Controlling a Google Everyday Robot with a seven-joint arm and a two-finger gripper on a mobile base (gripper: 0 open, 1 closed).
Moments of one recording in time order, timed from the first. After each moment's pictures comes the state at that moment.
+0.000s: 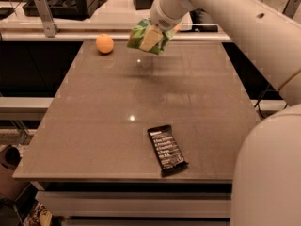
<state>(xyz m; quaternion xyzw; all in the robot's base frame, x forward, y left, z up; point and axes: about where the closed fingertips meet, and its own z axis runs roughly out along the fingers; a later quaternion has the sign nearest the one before) 0.766 -0.009 0.946 -0.61 0.69 -0.04 0.39</state>
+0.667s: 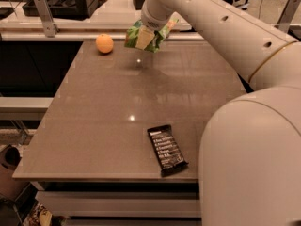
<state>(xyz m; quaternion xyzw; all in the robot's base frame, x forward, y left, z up) 0.809 0.005 0.930 -0.60 0.70 -0.10 0.38</state>
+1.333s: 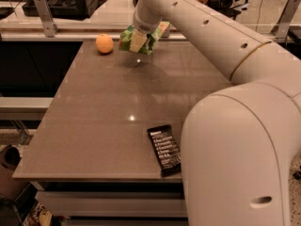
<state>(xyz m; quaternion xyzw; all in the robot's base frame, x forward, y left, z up) 0.827 0.030 0.910 -0.61 0.70 -0.11 0.37</state>
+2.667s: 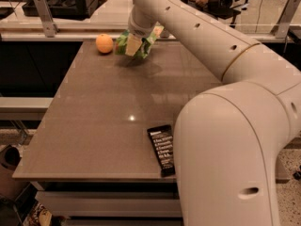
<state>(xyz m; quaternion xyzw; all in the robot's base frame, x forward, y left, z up) 0.831 0.051 0.892 -0.62 0.69 -0.10 0.36</state>
